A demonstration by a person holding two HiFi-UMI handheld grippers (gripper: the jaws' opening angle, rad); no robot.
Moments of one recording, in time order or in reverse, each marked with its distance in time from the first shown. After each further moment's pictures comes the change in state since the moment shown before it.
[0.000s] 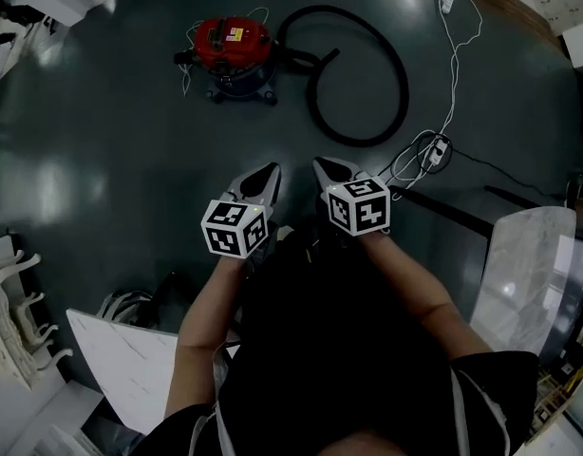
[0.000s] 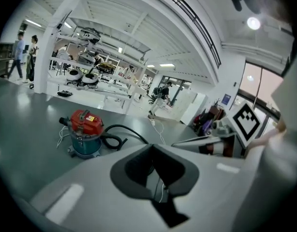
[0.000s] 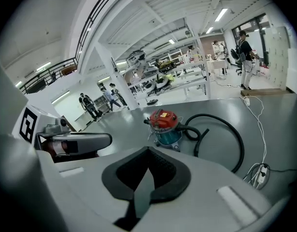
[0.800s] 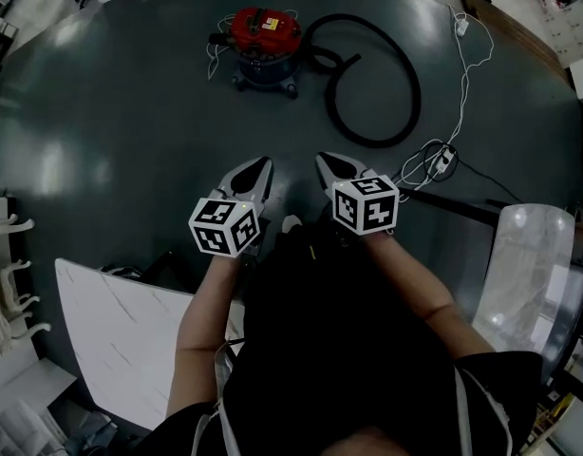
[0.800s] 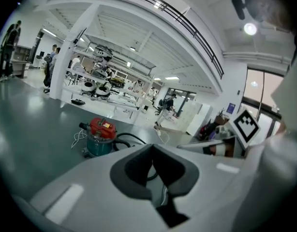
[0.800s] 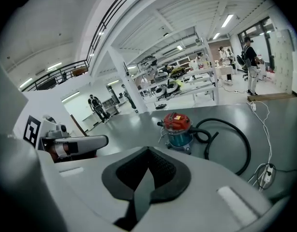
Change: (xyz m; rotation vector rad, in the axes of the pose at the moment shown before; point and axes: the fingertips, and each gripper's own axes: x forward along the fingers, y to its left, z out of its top) left arm -0.140 0.000 -0.030 -0.041 -0.154 0.080; right arm -0.051 0.109 -0.036 -0.059 -0.066 0.062
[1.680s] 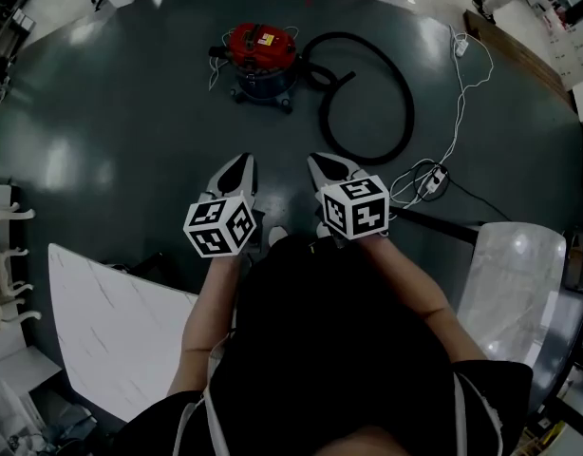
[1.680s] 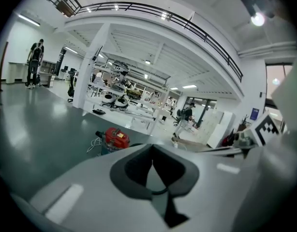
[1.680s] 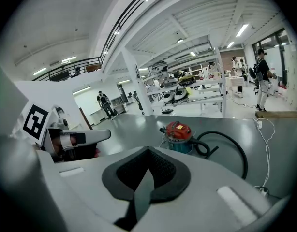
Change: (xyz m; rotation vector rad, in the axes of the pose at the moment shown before) left arm 0.005 -0.041 0.035 -0.063 -0.131 0.260; right arm -0.055 -0.029 0.036 -0.142 -0.036 0.058
